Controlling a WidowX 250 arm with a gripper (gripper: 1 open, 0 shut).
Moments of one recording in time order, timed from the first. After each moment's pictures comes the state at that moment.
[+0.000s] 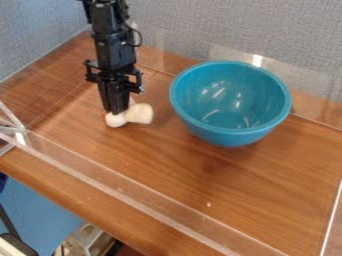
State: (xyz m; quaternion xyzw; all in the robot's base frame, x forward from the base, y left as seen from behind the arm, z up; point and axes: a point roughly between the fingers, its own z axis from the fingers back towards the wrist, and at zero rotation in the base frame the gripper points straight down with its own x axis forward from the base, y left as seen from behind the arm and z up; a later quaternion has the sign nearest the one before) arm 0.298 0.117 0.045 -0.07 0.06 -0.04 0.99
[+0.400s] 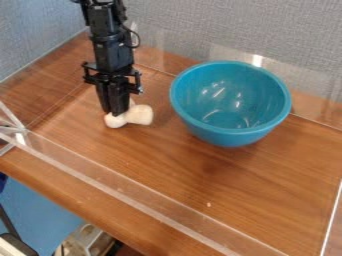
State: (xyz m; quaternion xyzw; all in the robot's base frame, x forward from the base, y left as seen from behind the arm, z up) arm 0.297 0.122 0.044 -0.07 0.06 -0.01 1.00
